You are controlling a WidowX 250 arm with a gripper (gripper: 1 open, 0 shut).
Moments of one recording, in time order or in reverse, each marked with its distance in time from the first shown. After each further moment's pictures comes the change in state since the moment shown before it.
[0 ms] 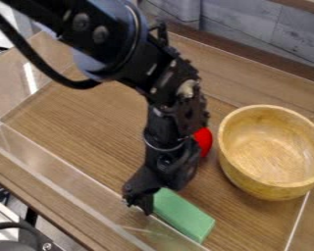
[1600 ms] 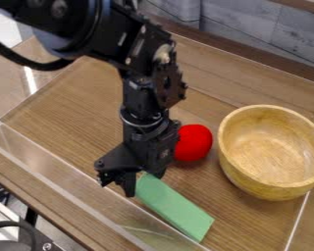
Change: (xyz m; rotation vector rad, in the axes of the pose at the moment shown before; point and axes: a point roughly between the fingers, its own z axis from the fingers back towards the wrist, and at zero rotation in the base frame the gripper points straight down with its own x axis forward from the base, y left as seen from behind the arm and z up) arm -0.017 -0.009 0.026 -0.020 -0.022 -0.160
